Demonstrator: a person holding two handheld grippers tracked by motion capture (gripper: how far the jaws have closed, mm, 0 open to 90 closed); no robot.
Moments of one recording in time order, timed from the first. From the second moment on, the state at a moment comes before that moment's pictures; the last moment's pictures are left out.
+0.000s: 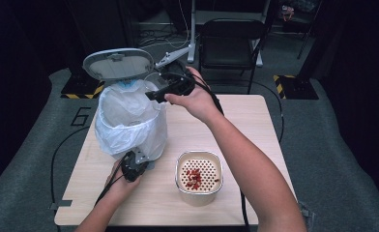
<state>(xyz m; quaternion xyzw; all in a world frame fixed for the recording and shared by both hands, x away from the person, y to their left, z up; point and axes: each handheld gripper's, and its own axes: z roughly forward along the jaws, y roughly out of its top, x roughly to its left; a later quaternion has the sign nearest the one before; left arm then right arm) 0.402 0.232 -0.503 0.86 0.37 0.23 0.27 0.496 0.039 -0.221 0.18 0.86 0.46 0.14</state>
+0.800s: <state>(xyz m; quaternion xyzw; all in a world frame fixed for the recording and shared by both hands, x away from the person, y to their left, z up) 0.402 0.233 -0.502 0.86 0.37 0.22 0.27 0.503 0.110 -0.251 0.19 0.86 0.45 0.14</state>
